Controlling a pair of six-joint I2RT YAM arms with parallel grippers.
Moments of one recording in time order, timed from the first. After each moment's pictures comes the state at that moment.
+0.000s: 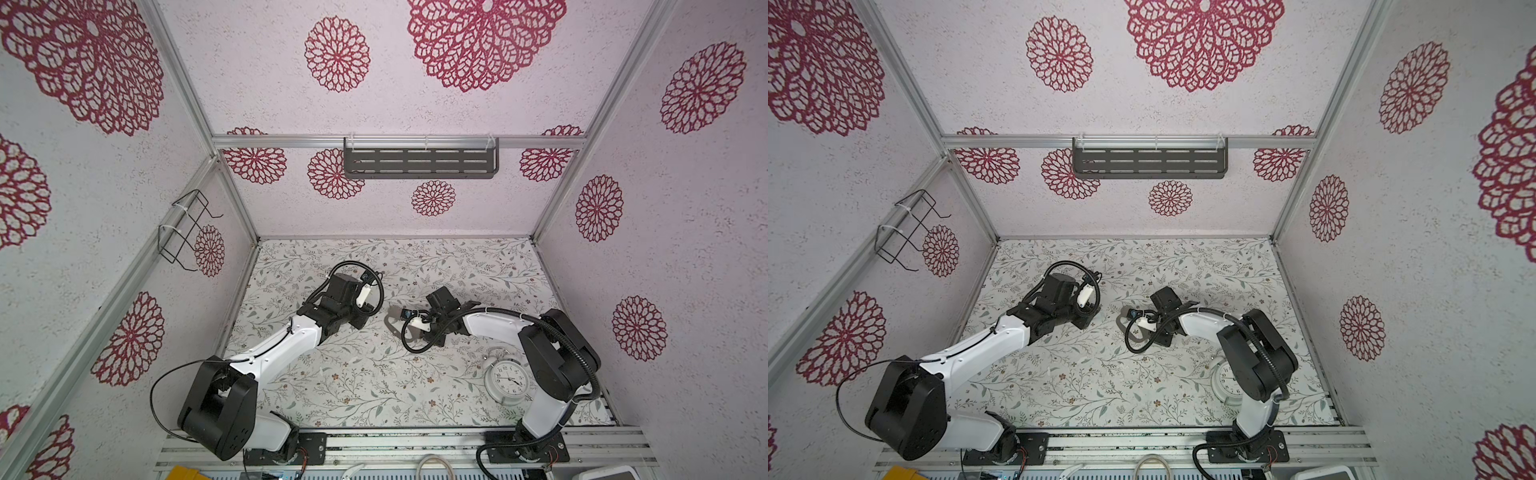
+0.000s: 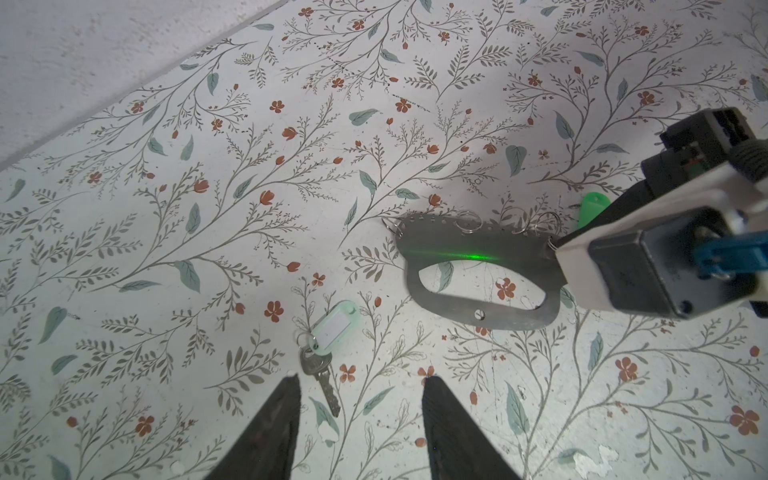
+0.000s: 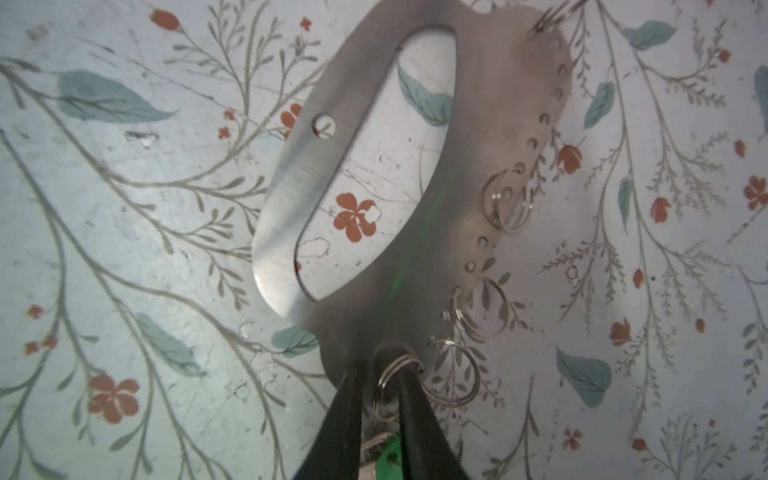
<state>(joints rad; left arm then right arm) -0.50 1.43 0.92 -0.27 0.03 0.14 0.62 1.76 1.00 -0.34 -0.13 -0.69</state>
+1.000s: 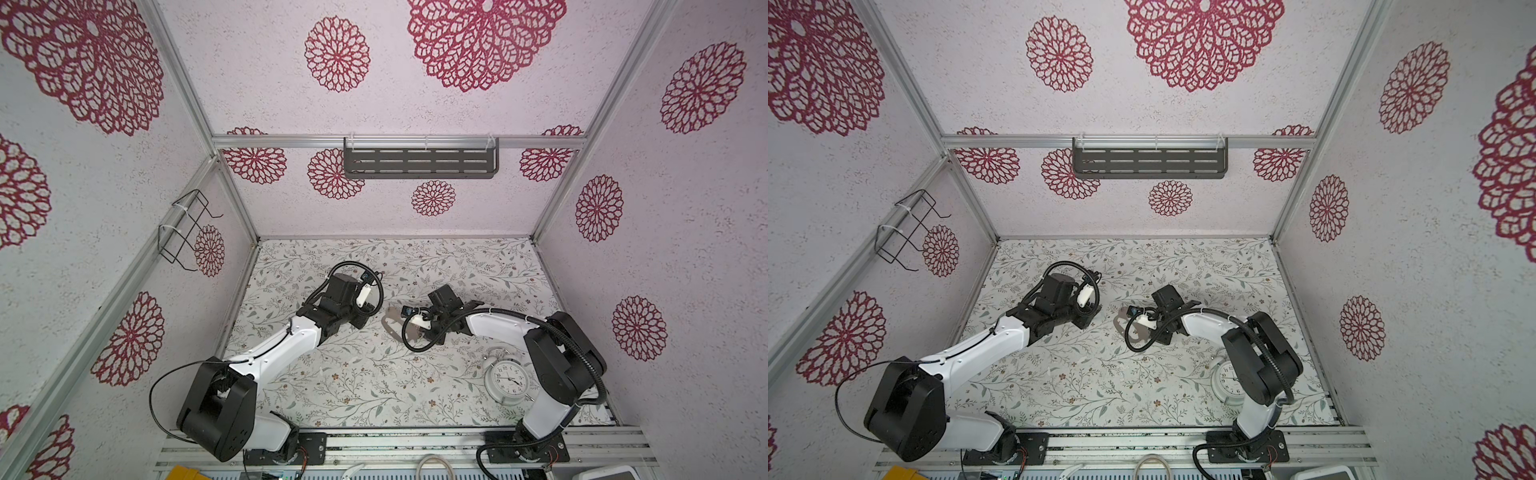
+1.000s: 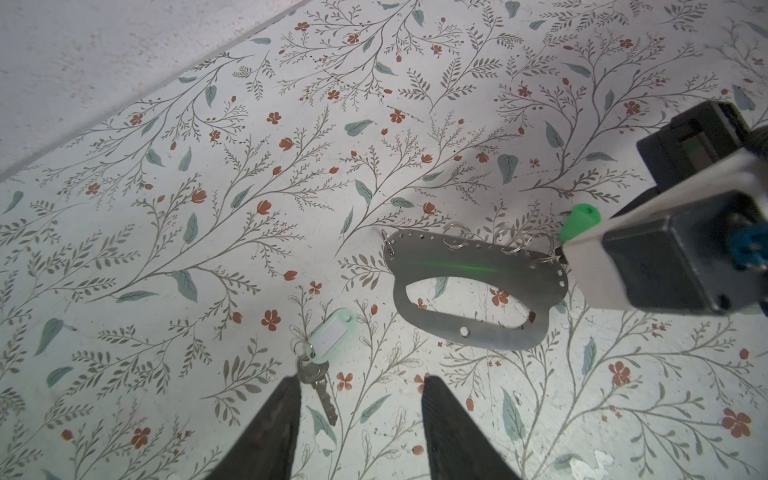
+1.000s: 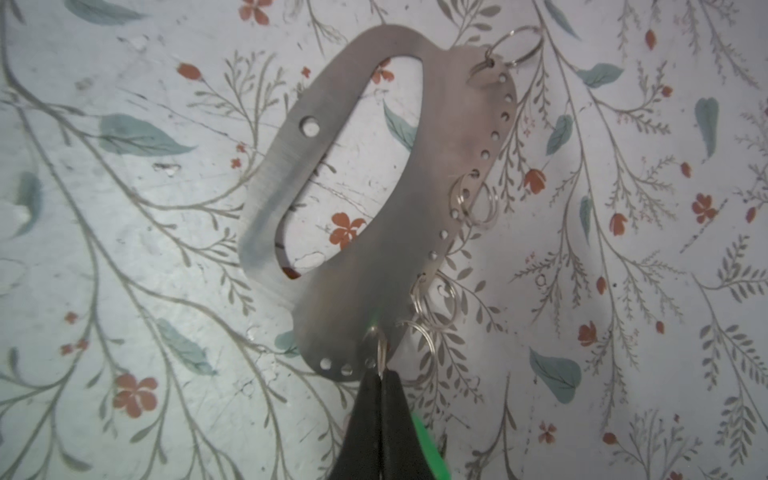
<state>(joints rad) -0.50 1.40 0.88 -0.21 0.06 0.15 0.61 1.70 0.98 -0.32 -0.19 -0.69</state>
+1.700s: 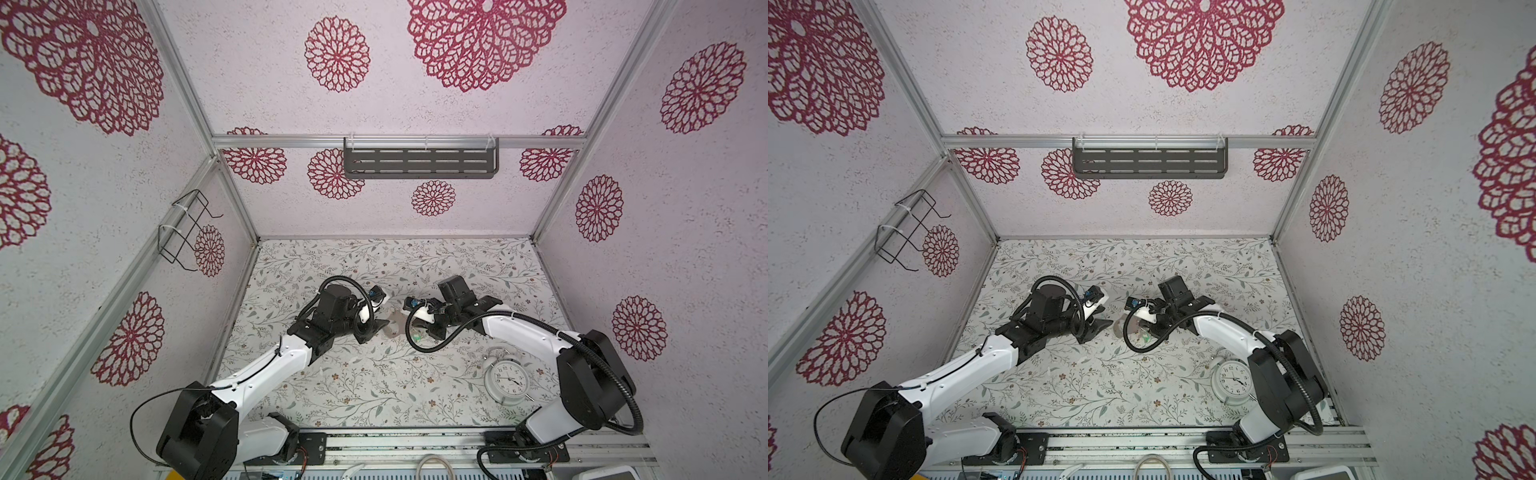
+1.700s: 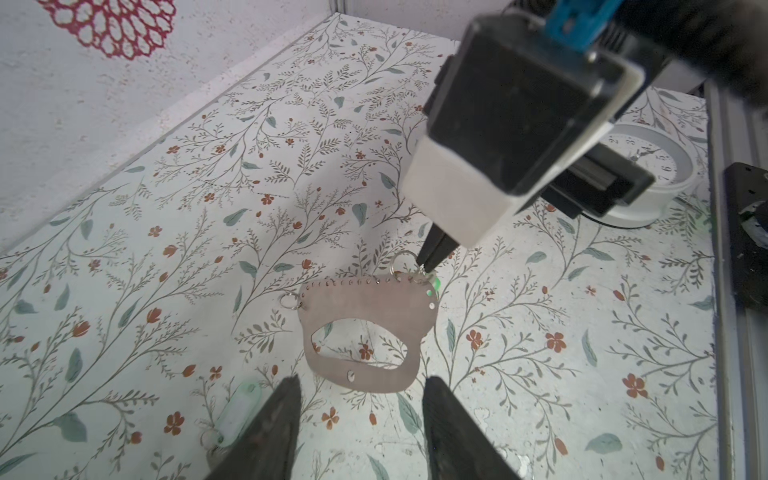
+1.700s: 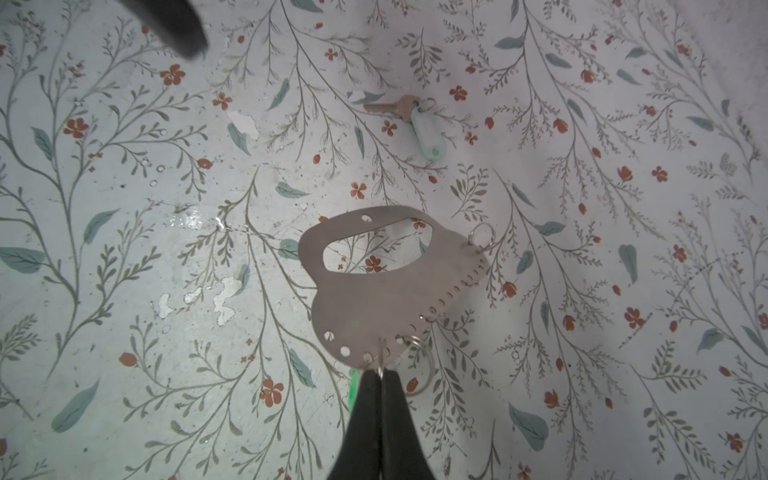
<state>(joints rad) -0.53 1.27 0.76 -0.09 0.40 0.31 0.60 1.54 1.02 -0.38 -0.44 -0.70</state>
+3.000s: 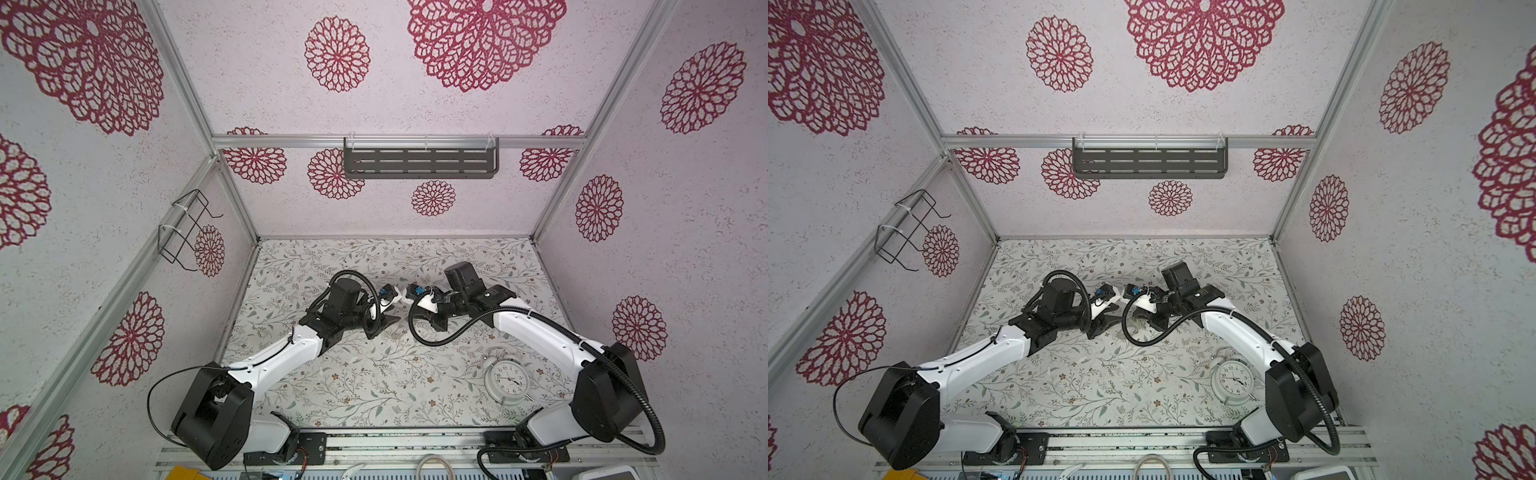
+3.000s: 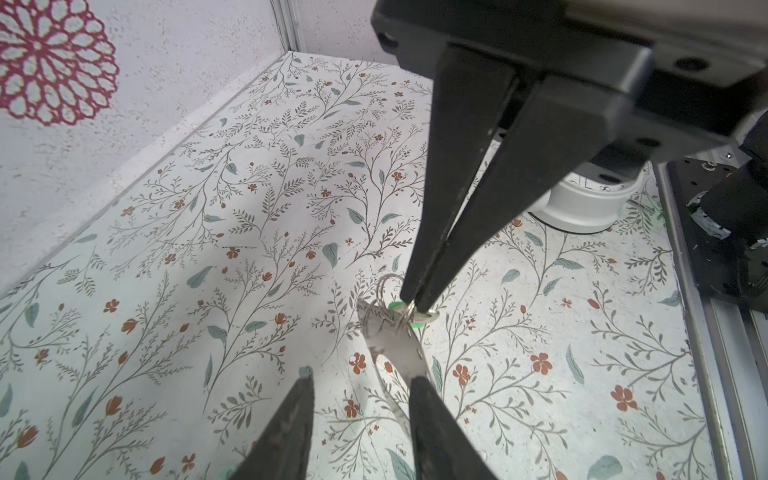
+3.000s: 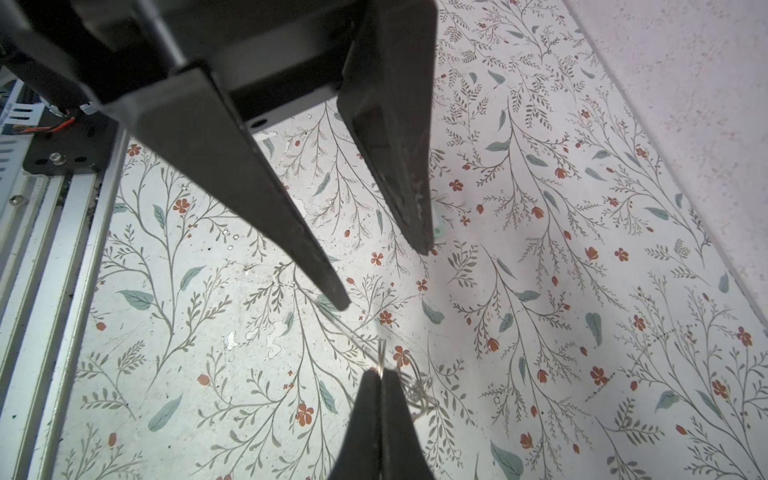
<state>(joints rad) -0.57 1.38 0.83 -0.01 0.47 0.37 0.59 1.48 1.15 -0.51 -0.57 -0.71</state>
